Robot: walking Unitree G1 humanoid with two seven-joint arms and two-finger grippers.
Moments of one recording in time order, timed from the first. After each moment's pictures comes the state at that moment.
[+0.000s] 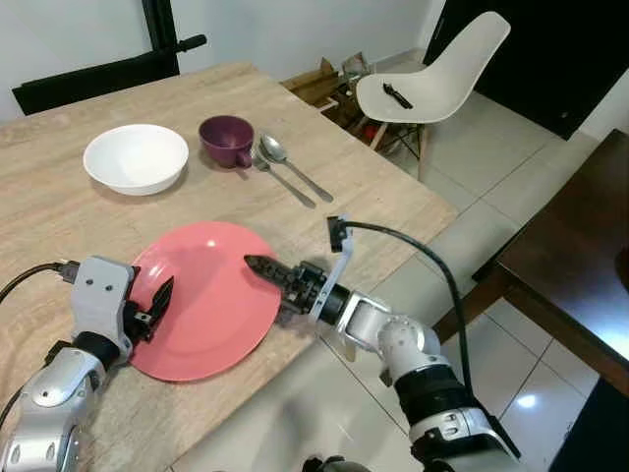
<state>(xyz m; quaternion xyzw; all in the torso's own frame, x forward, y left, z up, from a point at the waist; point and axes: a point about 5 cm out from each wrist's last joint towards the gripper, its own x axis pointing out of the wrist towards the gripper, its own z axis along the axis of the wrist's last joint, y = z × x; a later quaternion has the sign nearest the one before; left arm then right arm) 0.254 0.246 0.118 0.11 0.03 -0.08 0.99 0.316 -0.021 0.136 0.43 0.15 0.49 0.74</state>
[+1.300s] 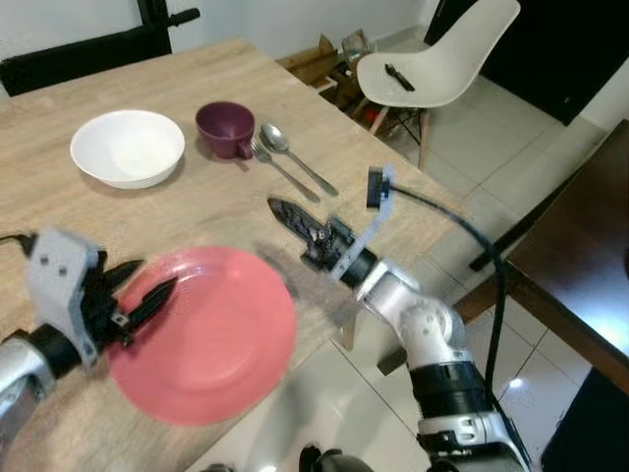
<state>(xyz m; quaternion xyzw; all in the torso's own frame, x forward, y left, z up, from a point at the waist) 0.206 0.240 0.189 0.11 0.06 -0.25 0.96 0.315 -0.038 0.178 0.38 0.04 0.48 0.79</state>
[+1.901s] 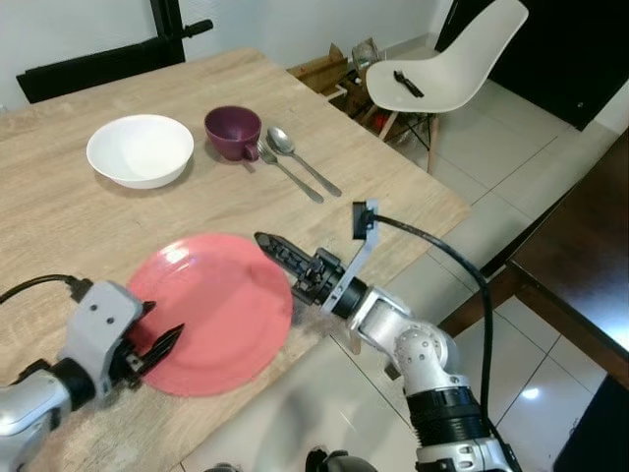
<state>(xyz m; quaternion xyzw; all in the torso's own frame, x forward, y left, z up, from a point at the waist) 0.224 0.231 0.132 0.18 0.11 -0.23 0.95 0.299 -0.030 0.159 0.42 0.08 0.50 0.76</state>
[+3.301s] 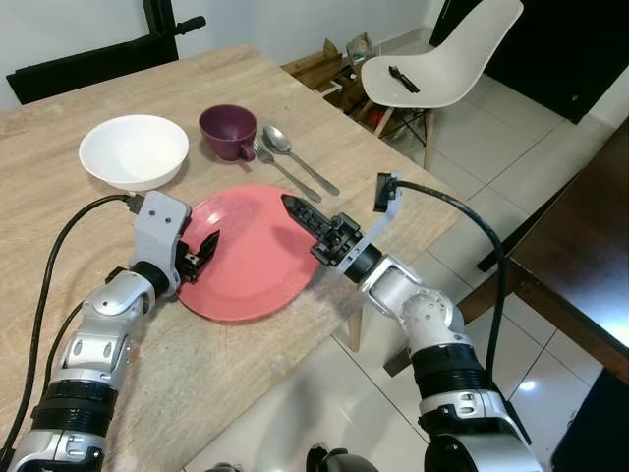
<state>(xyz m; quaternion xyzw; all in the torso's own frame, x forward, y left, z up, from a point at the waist) 0.330 0.208 0.147 0.12 0.02 -0.14 0.98 0.339 -0.054 0.172 0.44 0.04 0.45 0.78</state>
